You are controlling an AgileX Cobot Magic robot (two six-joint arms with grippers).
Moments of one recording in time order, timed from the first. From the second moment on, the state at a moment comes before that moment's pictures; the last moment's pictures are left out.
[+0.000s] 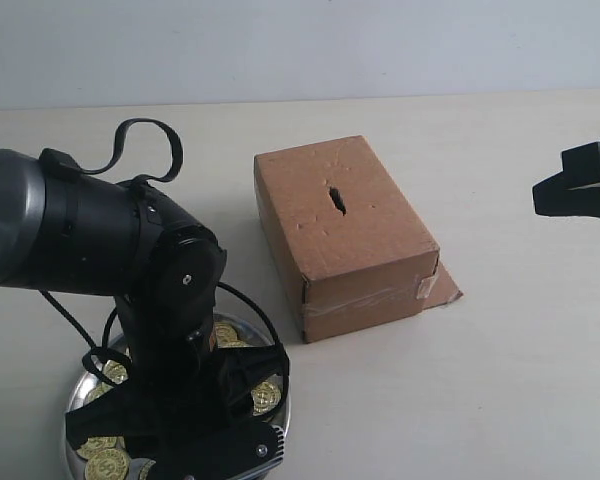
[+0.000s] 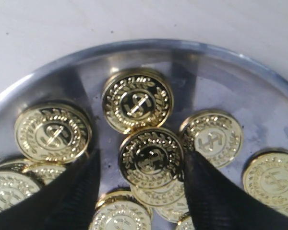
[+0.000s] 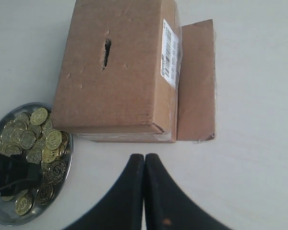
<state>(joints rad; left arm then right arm) -0.91 1.88 -0.95 -0.09 0.81 1.96 0.04 1.07 -0.70 0.72 0.81 -0.57</state>
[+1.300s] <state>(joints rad) -0.92 1.85 -0.95 -0.09 0.80 1.96 0.04 1.07 -0.70 0.72 0.81 -0.57</state>
